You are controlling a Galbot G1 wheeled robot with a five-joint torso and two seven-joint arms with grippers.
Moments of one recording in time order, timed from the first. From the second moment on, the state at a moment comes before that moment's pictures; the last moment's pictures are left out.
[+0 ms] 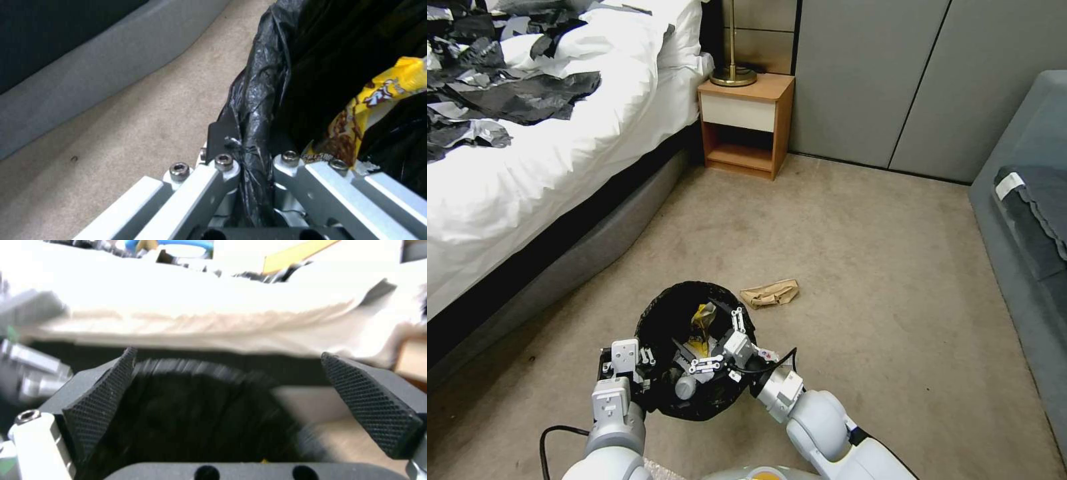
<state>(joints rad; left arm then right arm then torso) 1.79 -1.49 -0.45 -2.33 -0.04 0.48 -0.34 -1.26 1.28 -0.07 1.80 0.08 0.37 -0.27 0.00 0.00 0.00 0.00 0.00</state>
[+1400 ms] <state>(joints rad) 1.80 -1.48 -0.52 -2.34 -0.08 0.48 -0.34 -1.27 1.27 0.15 1.42 -0.21 0.24 -0.21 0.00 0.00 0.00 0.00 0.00</state>
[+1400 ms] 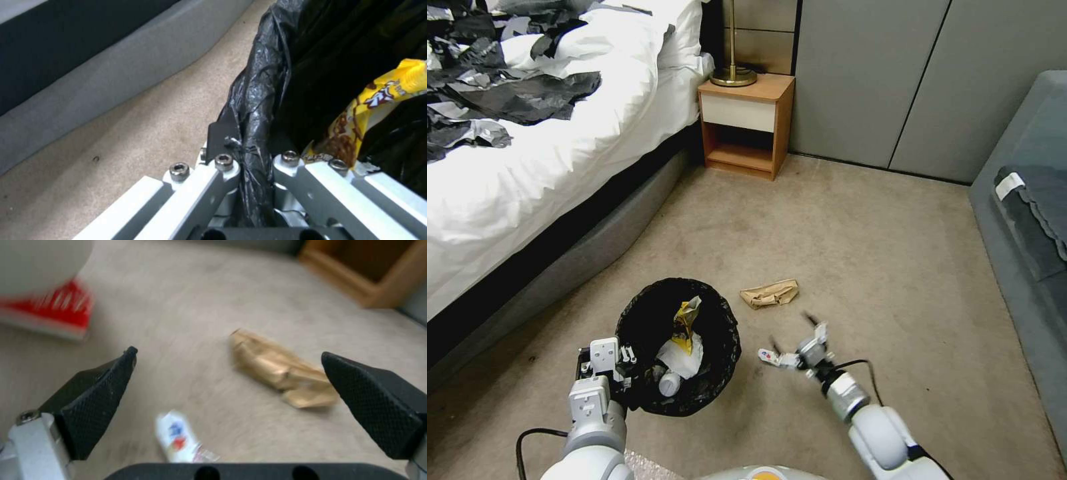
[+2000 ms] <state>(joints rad) 1.81 -1.49 -0.51 -2.32 -0.06 0.46 -0.34 -1.03 1.38 0.21 0.90 -0.33 0.37 -0.29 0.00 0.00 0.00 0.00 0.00</state>
